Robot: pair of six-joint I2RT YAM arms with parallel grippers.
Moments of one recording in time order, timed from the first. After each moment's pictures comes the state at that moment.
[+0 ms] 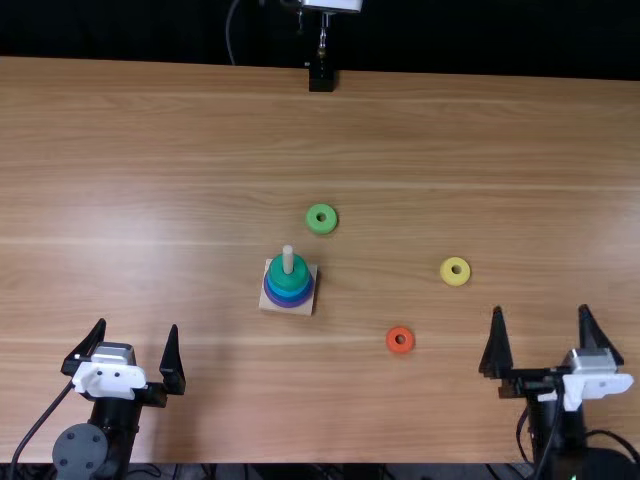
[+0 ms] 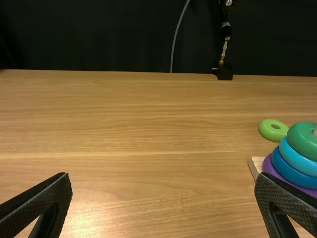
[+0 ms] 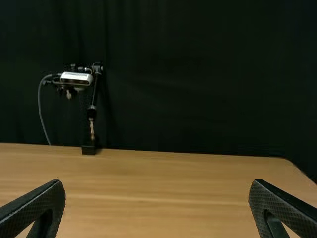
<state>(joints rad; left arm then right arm) -0.11 0.01 0.05 -0.14 -0.02 -0.08 0.00 0.26 0.45 -0.10 -0.02 -0.08</state>
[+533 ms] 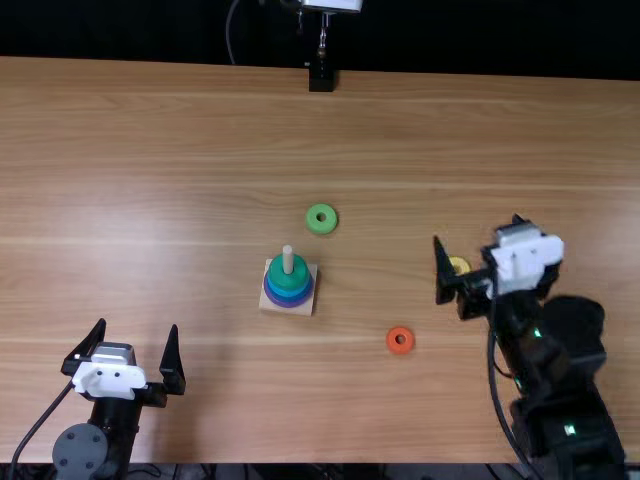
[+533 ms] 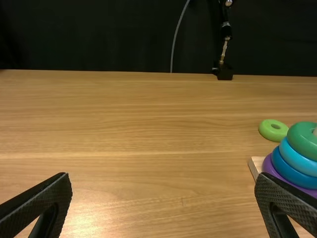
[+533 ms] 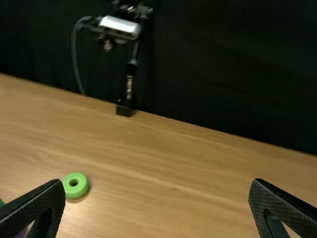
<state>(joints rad) -0.11 0.01 0.05 -0.14 -0.02 -0.08 0.22 0.93 0.82 -0.11 -0.02 -0.21</state>
